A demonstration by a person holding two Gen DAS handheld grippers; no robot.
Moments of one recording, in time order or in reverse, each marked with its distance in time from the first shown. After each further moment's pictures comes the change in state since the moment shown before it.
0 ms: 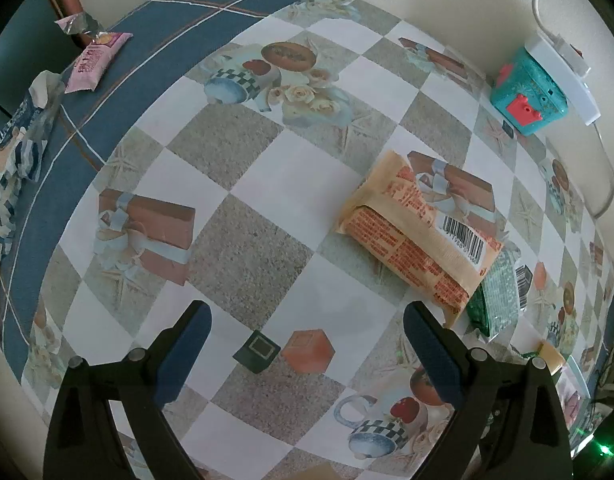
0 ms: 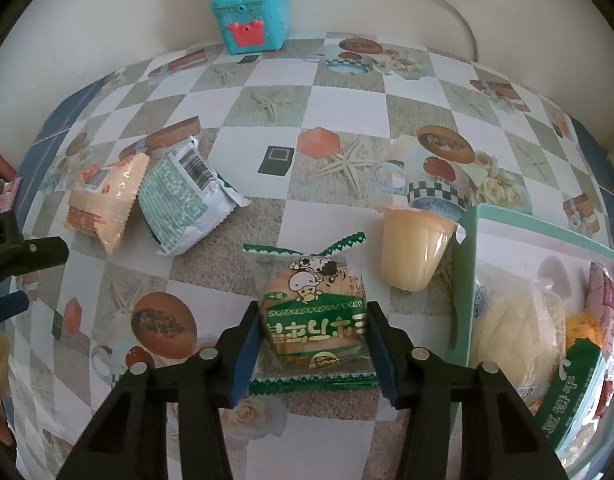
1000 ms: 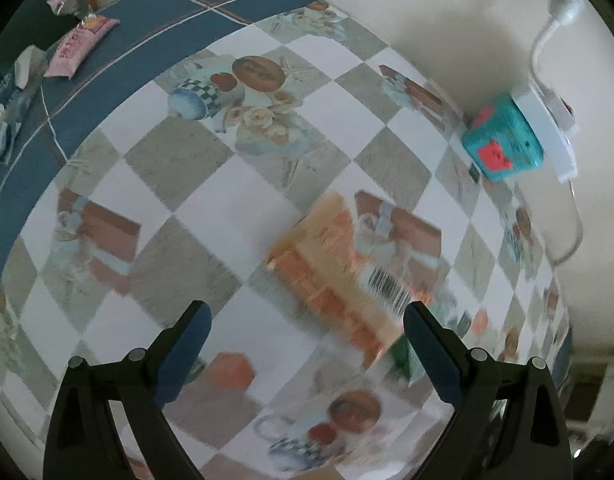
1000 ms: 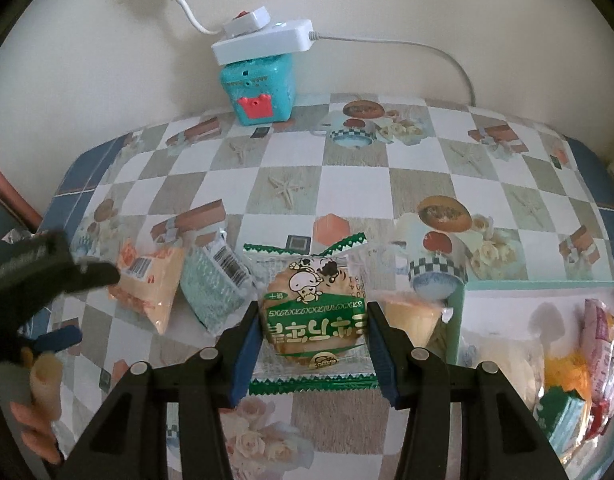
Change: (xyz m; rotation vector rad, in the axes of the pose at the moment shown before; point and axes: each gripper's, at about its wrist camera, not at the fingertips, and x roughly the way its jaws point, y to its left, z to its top) left arm -0.007 -0.006 0.028 -0.146 0.004 -0.160; right arm -0.032 -0.004 0.034 0.063 -0.143 0.085
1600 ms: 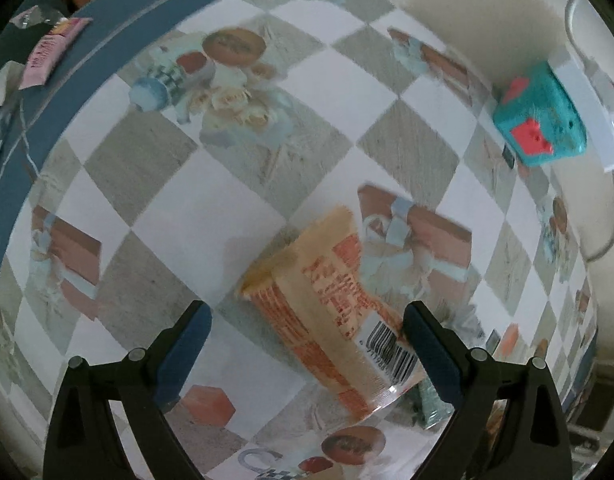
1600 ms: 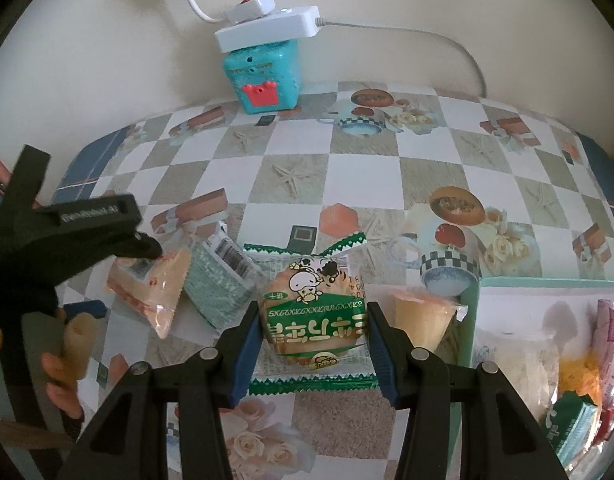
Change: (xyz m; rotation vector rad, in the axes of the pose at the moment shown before) left arm 0.049 -0.031 0.013 0.052 0.093 0.096; right arm 0.010 -0.001 -0.002 -0.011 0.028 0.019
